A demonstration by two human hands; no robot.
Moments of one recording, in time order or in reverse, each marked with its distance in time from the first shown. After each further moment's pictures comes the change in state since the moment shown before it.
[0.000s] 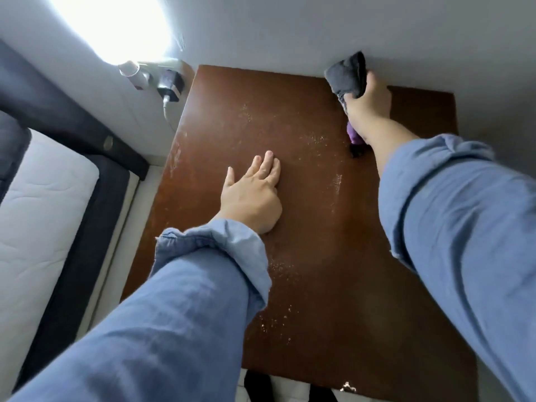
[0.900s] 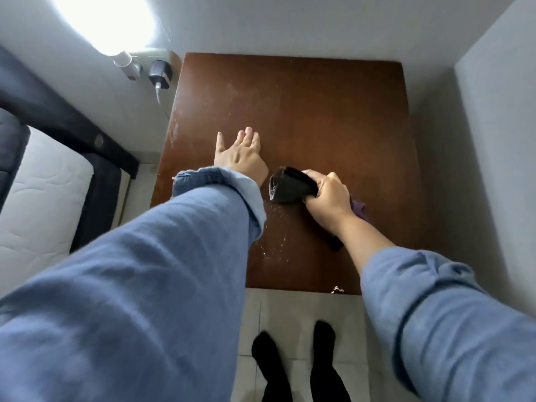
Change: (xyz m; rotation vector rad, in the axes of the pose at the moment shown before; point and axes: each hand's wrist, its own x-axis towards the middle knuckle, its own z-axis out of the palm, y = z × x) left_hand -0.036 0.007 -0.014 0.169 -0.034 -0.043; right_hand -0.249 0.051 -0.029 -0.102 -0.341 -0.058
